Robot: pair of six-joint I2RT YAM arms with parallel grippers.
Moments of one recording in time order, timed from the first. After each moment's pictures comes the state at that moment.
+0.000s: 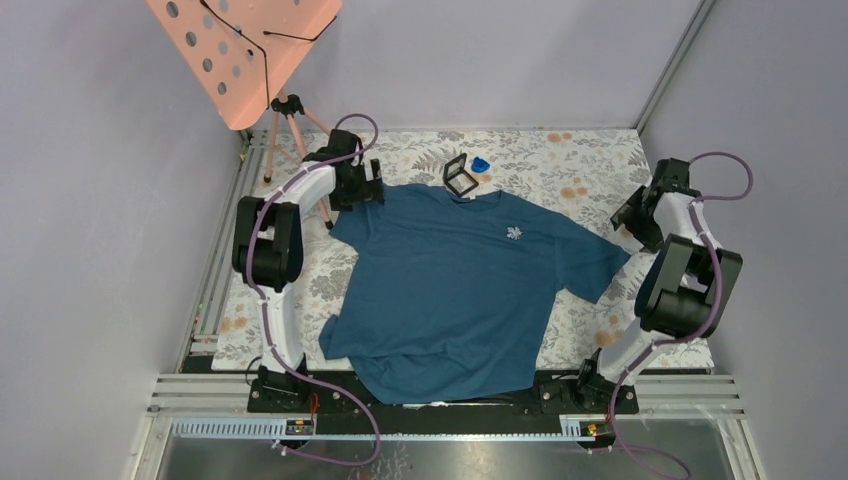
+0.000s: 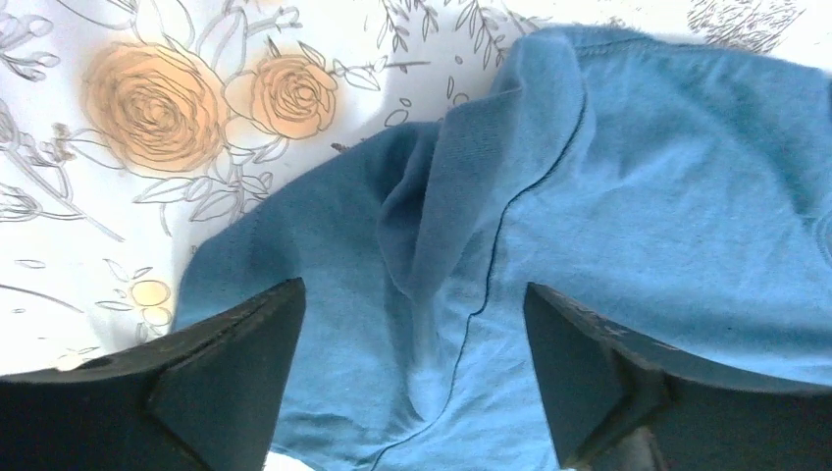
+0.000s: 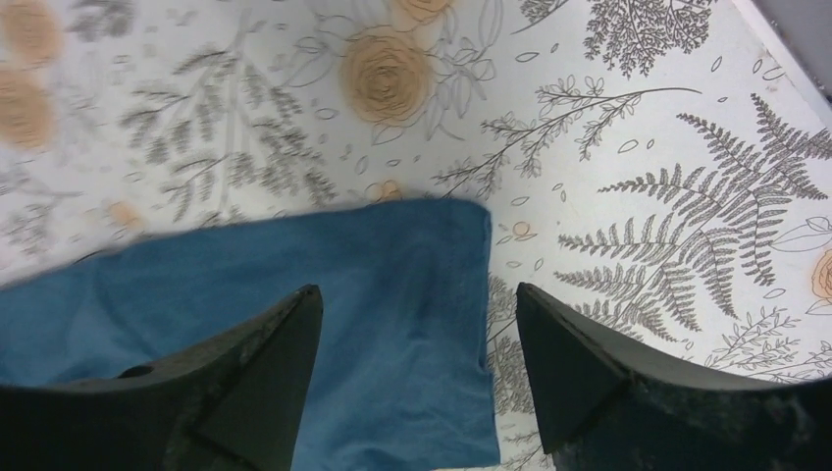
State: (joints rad) left arm -0.19 2.09 1.60 -0.57 0.09 -0.36; right arm -0.38 1.75 1.24 -0.65 0.15 0.44
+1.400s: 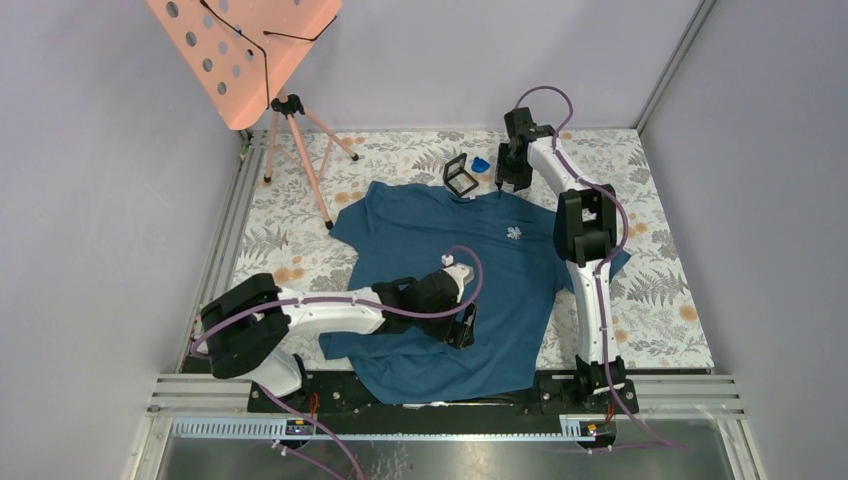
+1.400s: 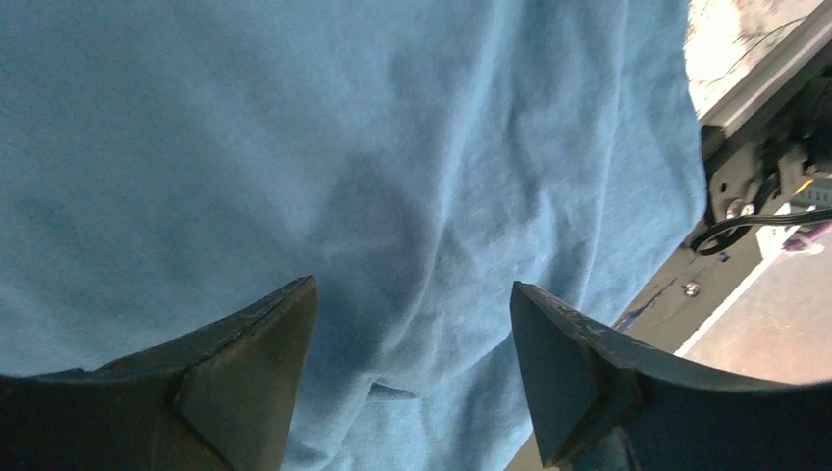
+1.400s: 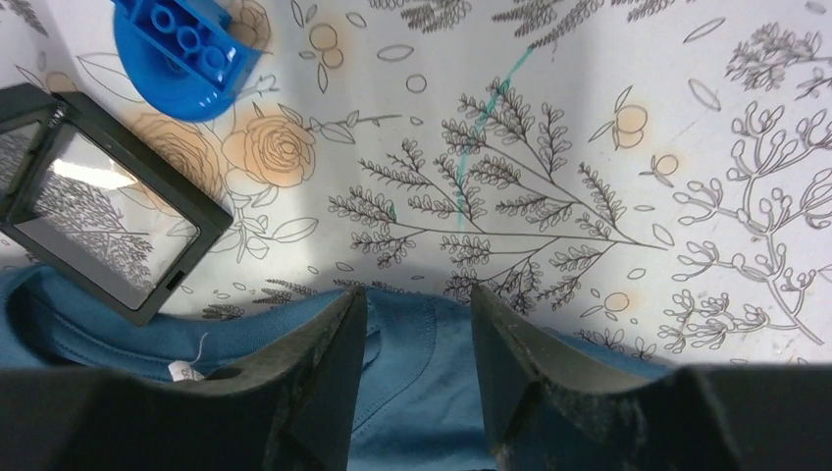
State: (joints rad) left arm -1.12 1.53 0.80 -0.13 0.07 -0.66; right arm 0.23 2.46 2.19 -0.86 0.06 0.34
